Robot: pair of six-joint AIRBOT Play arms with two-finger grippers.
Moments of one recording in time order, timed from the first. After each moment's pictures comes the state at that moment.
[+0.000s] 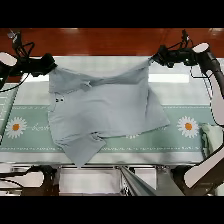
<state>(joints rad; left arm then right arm) 0.12 -1.50 1.31 1.00 -0.76 -1.55 -0.10 -1.94 1.79 -0.67 0.93 1.43</state>
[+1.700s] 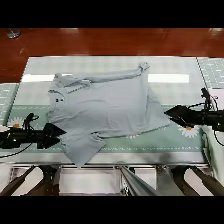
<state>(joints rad) 0.54 -1.03 0.33 0.86 -1.24 -1.27 -0.44 -0.98 0.55 -0.74 1.19 1.18</state>
